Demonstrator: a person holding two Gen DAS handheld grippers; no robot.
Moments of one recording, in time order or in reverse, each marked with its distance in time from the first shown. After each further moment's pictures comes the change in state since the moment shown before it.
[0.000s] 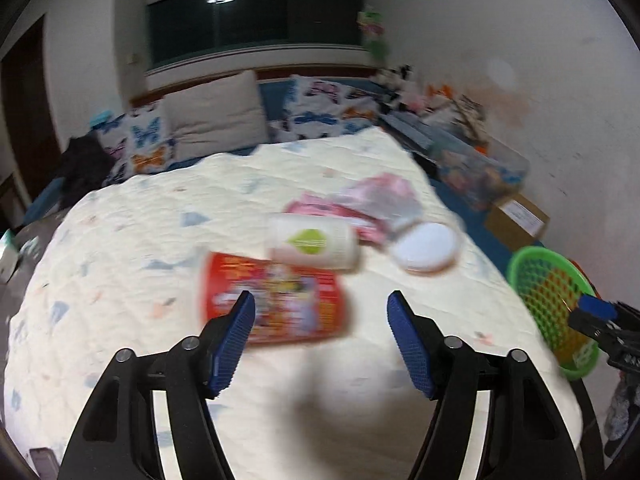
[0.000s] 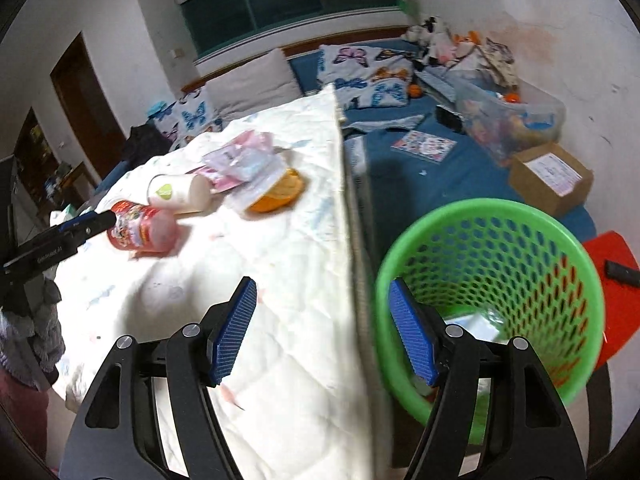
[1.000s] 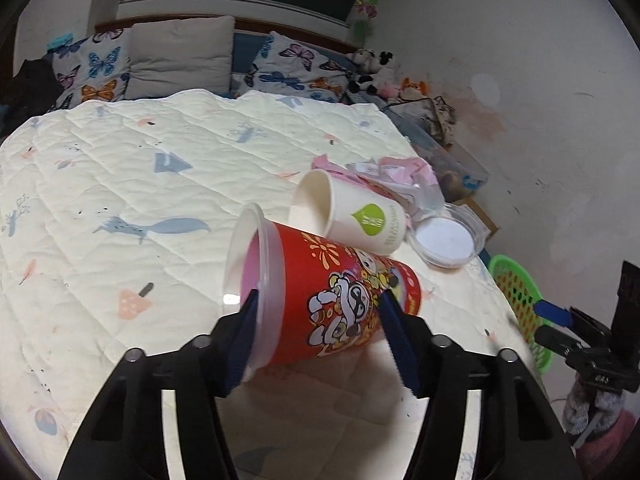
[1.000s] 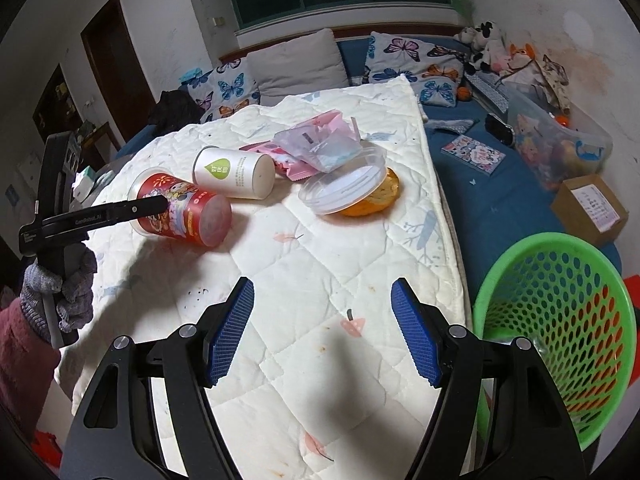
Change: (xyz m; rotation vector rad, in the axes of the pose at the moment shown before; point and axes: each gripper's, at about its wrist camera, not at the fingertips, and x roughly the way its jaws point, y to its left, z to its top) left arm 0.071 0.083 -0.007 -0.118 0.132 -0.346; right arm 0.043 0.072 0.017 -0.127 0.059 0.063
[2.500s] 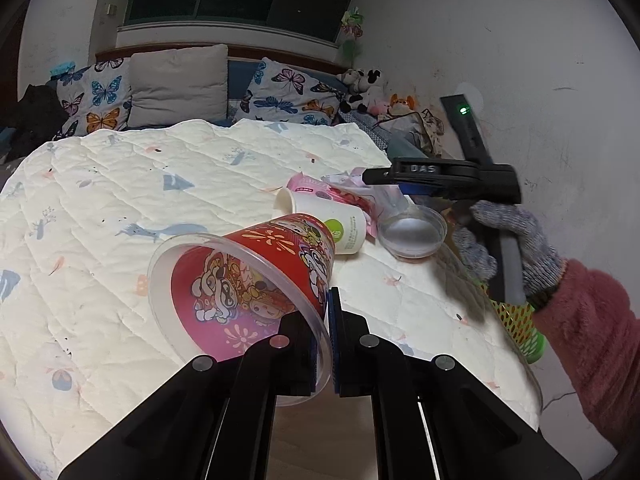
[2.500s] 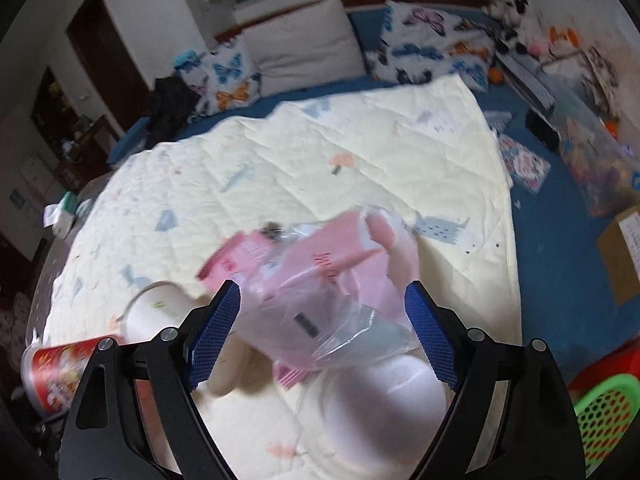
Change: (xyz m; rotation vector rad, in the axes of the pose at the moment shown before) left arm -0.049 -0.028 -0.022 0.038 -0.088 0.023; right arm 0.156 -0.007 0.152 0.036 0.141 0.048
